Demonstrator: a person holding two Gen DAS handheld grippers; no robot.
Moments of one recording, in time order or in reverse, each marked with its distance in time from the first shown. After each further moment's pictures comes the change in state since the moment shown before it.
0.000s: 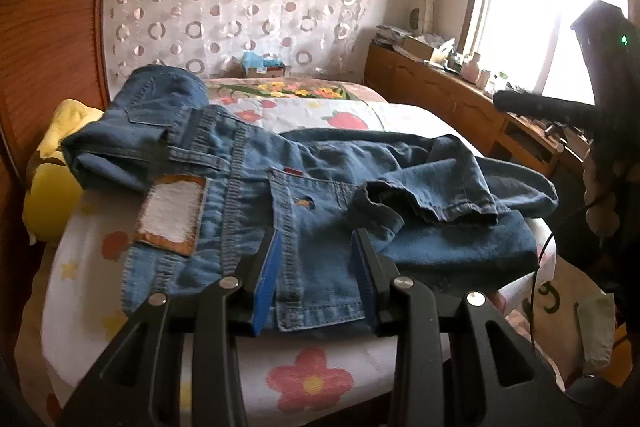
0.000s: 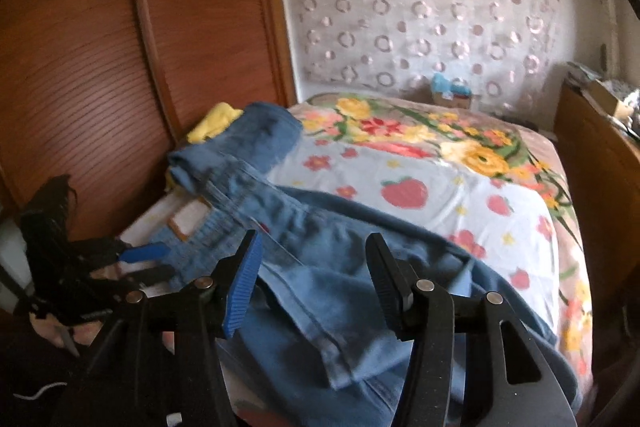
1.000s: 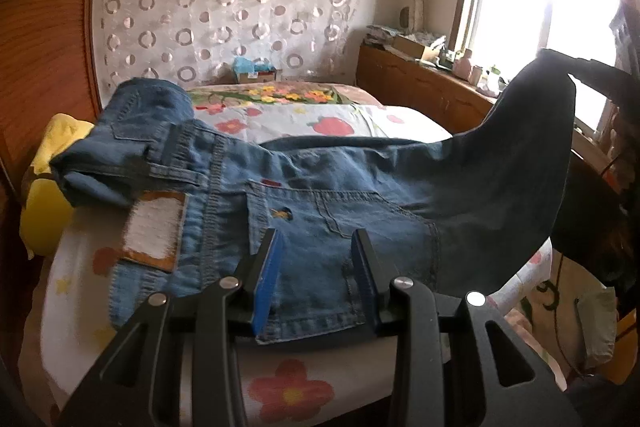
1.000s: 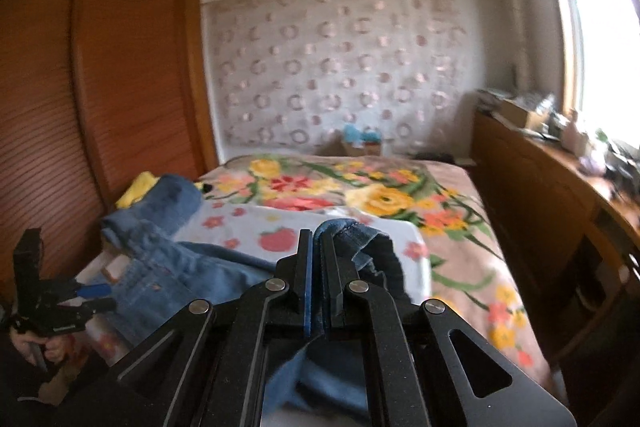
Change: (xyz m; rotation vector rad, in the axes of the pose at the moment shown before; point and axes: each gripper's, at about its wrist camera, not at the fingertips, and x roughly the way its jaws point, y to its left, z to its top) left arm -0.002 -0.018 0.009 0.032 -0.019 -0.002; right arm -0.113 -0.080 0.006 0.073 -0.224 -0.235
